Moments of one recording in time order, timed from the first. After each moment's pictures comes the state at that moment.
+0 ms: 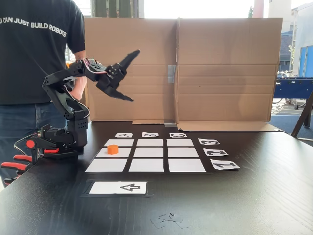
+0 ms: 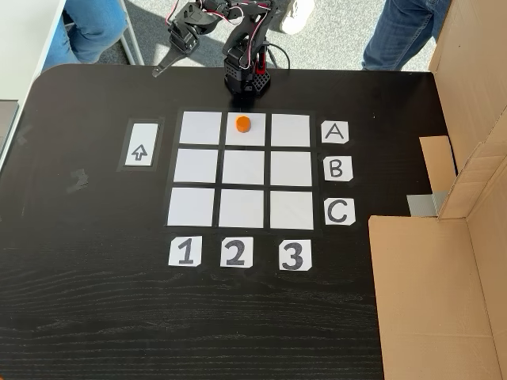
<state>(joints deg) 41.3 137.5 108.9 46.8 65.5</state>
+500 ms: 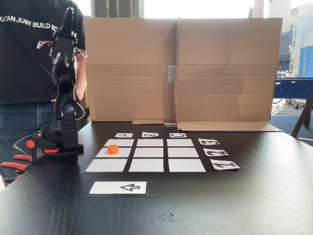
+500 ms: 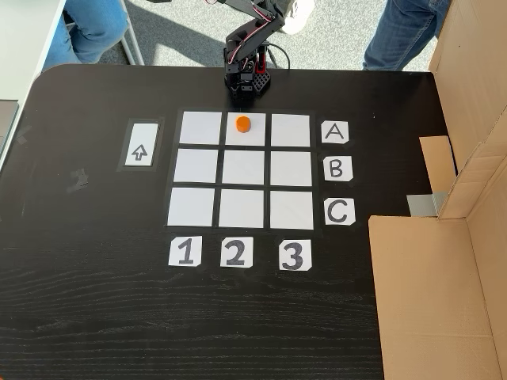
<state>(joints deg) 81.3 138.3 103.3 39.1 81.5</state>
